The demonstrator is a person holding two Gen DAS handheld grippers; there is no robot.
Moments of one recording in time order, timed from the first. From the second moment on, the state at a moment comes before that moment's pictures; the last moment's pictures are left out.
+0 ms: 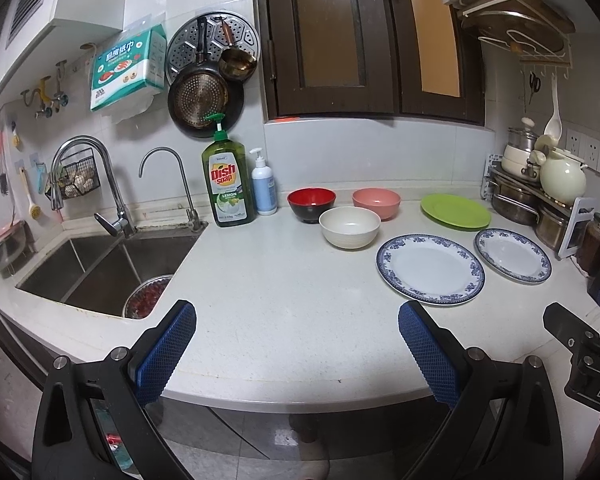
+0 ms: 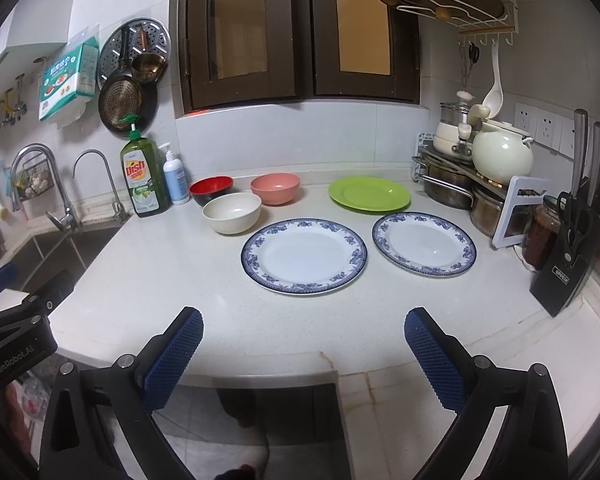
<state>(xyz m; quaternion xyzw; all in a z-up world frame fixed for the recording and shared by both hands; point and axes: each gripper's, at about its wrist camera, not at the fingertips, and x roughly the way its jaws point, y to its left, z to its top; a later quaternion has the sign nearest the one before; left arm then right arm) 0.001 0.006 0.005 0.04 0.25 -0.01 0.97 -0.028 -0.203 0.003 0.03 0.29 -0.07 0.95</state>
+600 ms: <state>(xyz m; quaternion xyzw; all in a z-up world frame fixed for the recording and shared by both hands) 0.001 0.006 0.008 0.04 0.25 -0.01 0.97 -0.027 -0.203 0.004 0.03 0.29 -0.07 0.95</state>
